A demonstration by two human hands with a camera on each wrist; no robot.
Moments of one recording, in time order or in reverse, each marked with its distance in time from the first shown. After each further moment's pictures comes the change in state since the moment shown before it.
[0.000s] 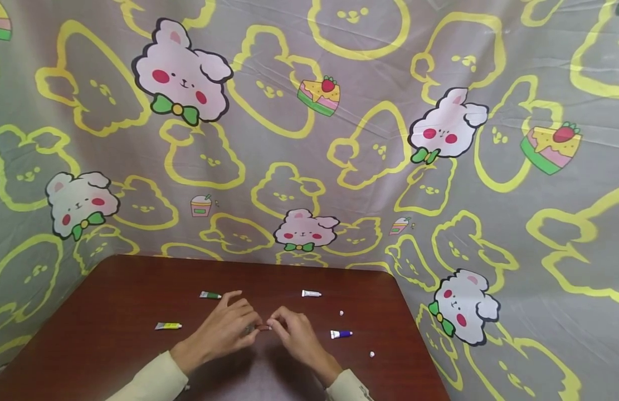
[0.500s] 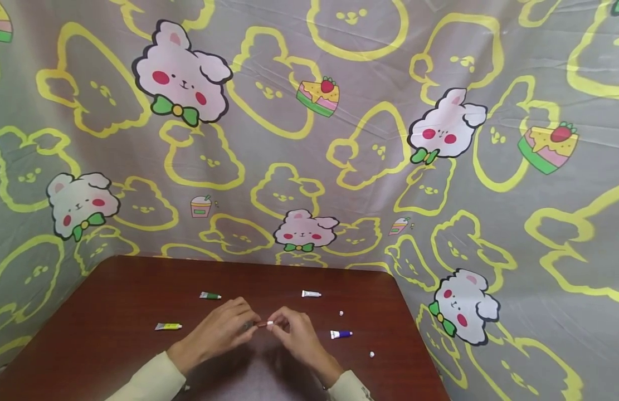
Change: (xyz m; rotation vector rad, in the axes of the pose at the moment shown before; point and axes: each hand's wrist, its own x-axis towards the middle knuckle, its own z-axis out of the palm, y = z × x) left_hand -0.002 -0.004 -0.002 -0.058 -0.058 -0.034; right_hand -0.001 -0.001 0.000 0.028 0.026 0.061
